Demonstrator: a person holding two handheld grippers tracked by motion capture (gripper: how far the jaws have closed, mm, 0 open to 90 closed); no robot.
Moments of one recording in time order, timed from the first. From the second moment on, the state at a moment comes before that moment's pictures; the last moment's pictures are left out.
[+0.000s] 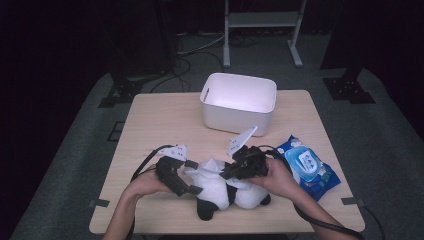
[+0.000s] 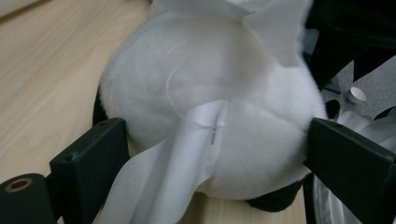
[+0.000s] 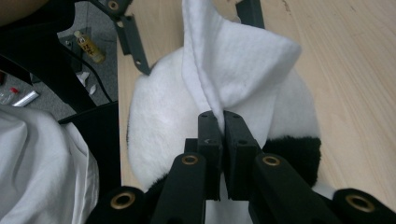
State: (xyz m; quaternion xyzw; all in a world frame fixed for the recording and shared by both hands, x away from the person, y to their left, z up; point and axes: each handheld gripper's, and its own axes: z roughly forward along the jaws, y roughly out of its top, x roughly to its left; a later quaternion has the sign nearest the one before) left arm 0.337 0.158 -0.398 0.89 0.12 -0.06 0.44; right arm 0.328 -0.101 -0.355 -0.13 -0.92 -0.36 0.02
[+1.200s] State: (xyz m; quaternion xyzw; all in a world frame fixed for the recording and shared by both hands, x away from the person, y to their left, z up) left arm 0.327 0.154 -0.399 0.90 0.13 -0.05 0.41; right arm 0.305 -0.237 -0.390 -0.27 -0.89 -0.38 0.01
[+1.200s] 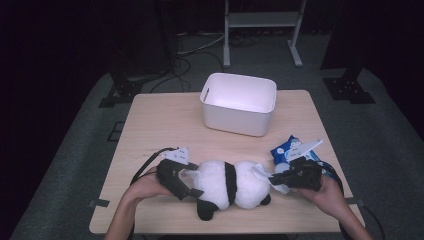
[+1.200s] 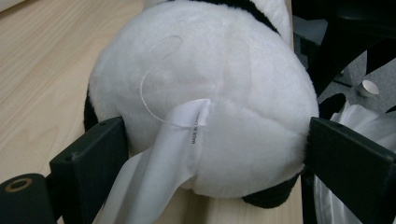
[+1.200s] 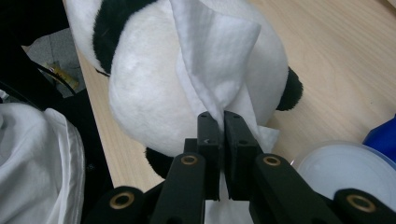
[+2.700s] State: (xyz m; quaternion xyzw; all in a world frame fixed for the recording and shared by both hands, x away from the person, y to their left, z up) left arm 0.328 0.154 -0.405 0.89 0.13 -0.04 0.44; right arm 0.334 -0.046 -0.339 -0.10 -0.95 -0.31 0.01
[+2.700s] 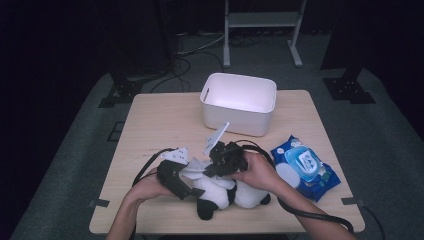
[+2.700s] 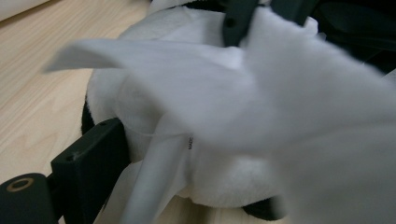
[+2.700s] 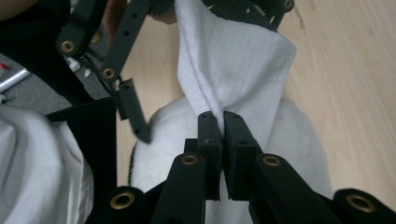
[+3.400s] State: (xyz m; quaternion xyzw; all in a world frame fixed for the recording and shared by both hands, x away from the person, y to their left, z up) left arm 0.335 0.163 -0.413 0.88 0.15 -0.05 0.45; right arm 0.330 -0.030 -0.337 -0.08 -0.95 -0.31 0.03
